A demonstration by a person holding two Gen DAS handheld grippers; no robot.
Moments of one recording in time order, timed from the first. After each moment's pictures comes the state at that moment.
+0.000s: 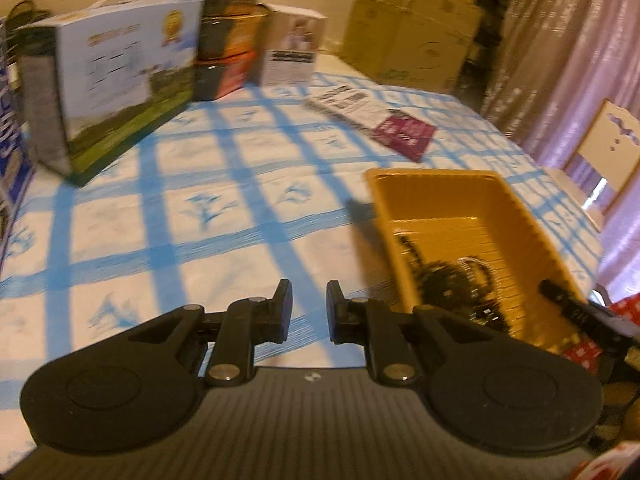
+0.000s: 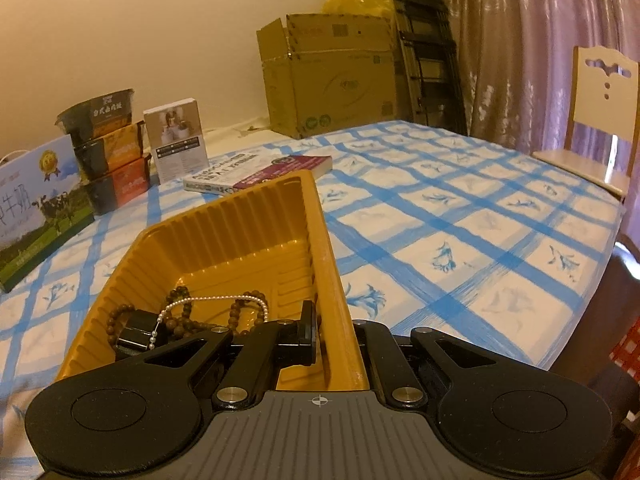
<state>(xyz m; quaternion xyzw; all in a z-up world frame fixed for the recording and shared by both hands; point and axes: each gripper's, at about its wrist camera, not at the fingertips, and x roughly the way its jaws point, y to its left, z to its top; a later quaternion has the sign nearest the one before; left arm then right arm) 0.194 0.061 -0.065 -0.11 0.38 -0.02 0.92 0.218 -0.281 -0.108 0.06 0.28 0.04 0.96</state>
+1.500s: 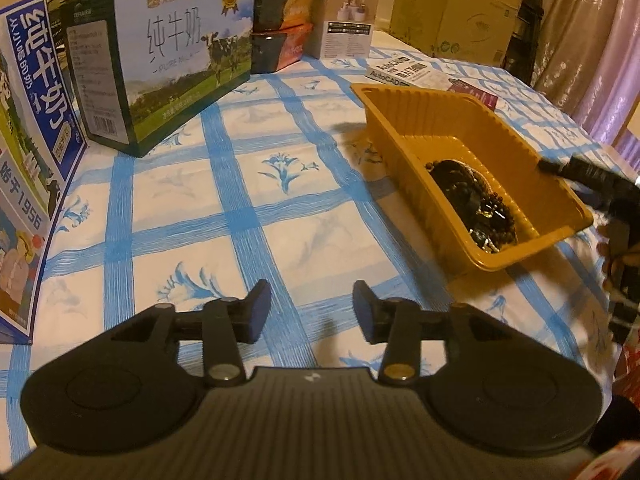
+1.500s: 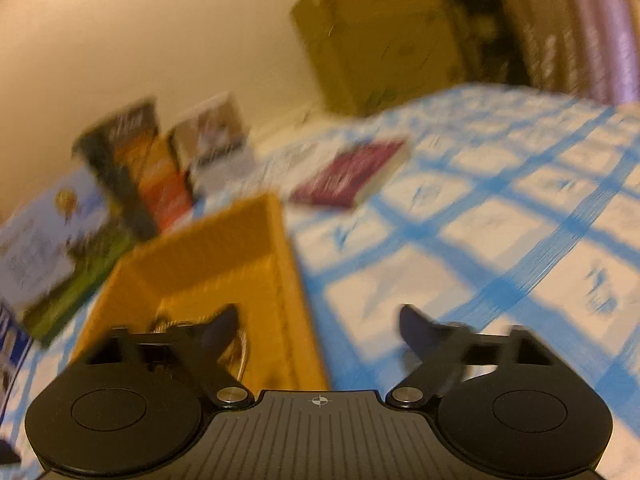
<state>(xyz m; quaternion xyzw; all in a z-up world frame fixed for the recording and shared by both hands) 0.188 0.087 -0.098 -0.07 0.41 0.04 0.91 0.343 -0.266 -0.130 0.15 0.28 0.14 0.94</state>
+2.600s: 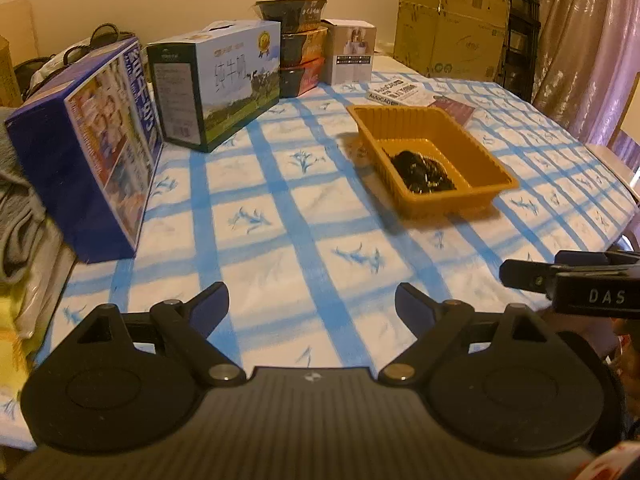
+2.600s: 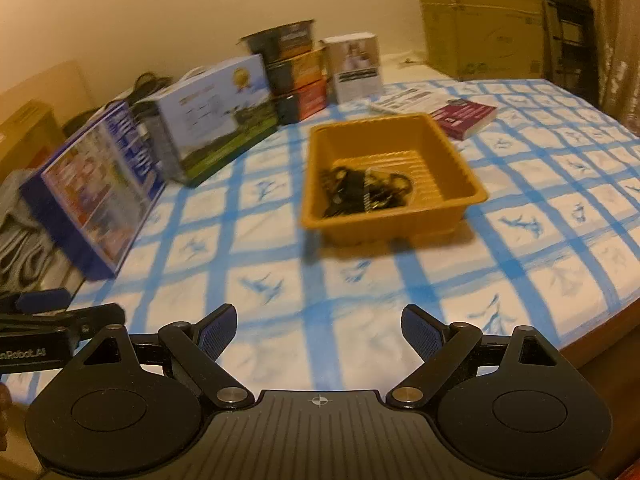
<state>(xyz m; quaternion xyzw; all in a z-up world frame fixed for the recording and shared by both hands) 0.014 0.046 -0.013 -0.05 0.38 0.08 0.92 0.092 -0.184 -0.031 0.03 0.39 0.25 0.88</state>
